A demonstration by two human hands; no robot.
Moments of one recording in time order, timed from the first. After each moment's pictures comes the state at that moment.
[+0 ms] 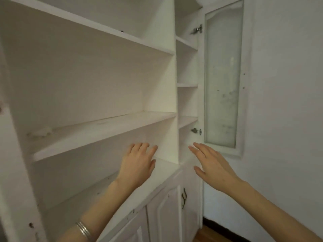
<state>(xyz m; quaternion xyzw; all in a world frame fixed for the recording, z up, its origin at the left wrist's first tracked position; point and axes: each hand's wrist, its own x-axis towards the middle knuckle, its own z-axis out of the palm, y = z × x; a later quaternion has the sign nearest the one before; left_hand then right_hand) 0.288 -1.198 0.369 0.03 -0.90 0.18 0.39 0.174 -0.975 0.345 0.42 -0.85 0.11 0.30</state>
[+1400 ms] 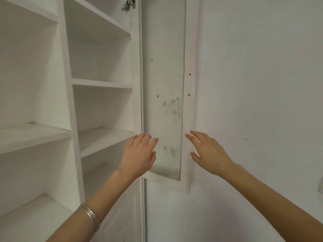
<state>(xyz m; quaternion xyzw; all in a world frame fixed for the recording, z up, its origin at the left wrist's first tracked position) -0.263 -1.011 0.379 -0.06 -0.89 0.12 0.44 -0.322 -0.780 0.395 0.35 -0.89 0.03 0.30</state>
